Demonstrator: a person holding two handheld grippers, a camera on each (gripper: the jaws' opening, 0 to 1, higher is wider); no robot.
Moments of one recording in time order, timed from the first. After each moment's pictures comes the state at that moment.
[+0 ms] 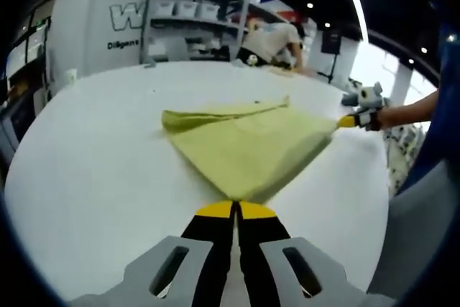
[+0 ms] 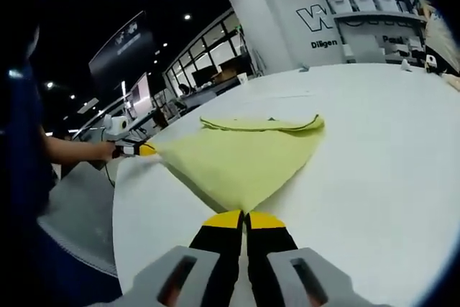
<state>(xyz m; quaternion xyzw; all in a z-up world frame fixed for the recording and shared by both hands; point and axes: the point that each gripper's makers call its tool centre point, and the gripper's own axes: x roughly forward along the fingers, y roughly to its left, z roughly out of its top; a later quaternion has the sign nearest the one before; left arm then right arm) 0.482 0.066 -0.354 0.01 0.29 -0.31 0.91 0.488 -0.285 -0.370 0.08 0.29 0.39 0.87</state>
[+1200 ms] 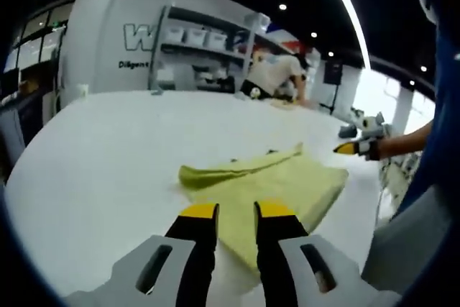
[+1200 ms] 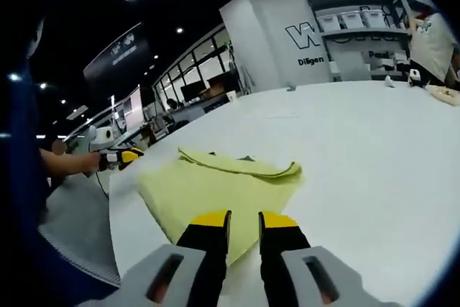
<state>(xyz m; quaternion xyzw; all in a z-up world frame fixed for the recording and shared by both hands) 0.478 0.054 -0.304 -0.04 0.21 -0.30 0.93 0.490 -0.294 -0.334 0.08 0.24 0.35 0.90</state>
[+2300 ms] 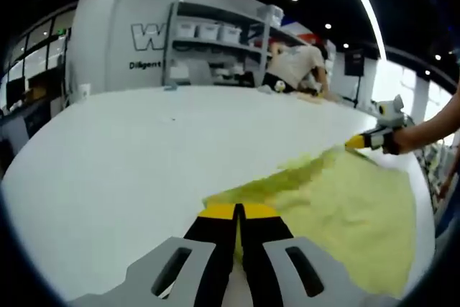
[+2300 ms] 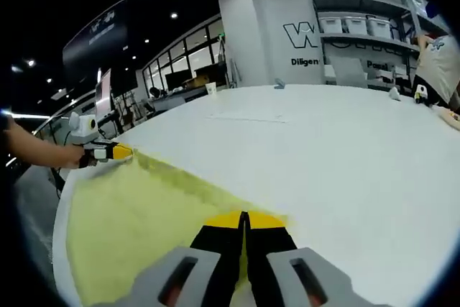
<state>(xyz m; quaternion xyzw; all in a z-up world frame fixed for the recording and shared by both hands) 0.607 0.062 -0.368 -0.02 0.21 -0.23 0.95 0.626 -0.268 -0.378 0.02 0.24 0.29 0.93</state>
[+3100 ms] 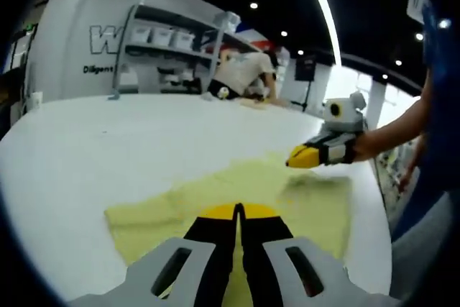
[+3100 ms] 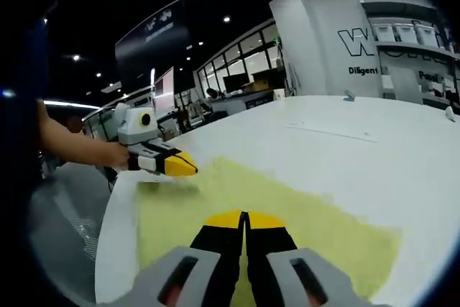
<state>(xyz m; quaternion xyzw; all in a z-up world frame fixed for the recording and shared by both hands) 0.531 -0.046 -0.340 -0.04 0.19 -0.41 0.89 0.533 -0.145 -0.342 0.03 0.22 0.49 0.84</state>
